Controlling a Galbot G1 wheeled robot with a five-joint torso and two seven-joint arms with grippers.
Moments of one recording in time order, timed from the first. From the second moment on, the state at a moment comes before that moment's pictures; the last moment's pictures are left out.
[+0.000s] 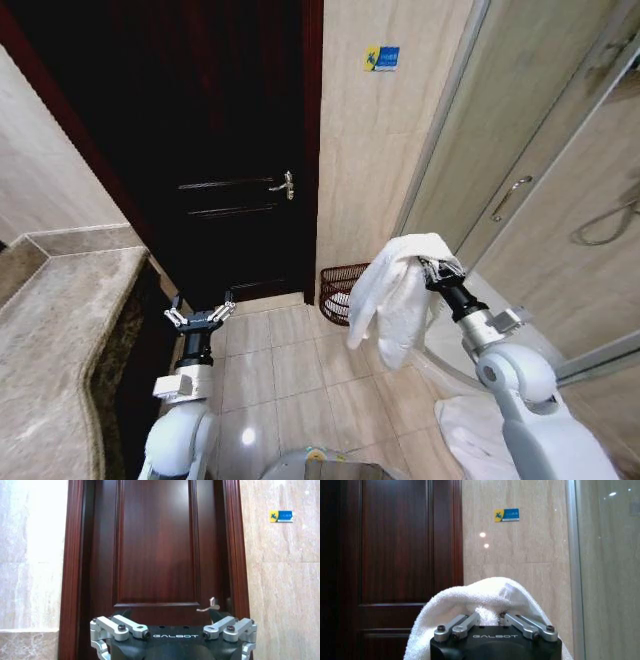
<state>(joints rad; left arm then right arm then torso) 1.67 -1.53 -0.66 -2.28 -0.06 -0.17 -0.11 -1.32 1.10 0.69 2.16 0.58 -0.14 -0.17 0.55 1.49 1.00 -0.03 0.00</state>
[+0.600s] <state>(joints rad) 1.69 -1.51 -0.68 -2.31 -0.07 -0.08 -0.04 -1.33 1.09 0.71 2.15 0.58 -0.13 -0.19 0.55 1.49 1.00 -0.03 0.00</state>
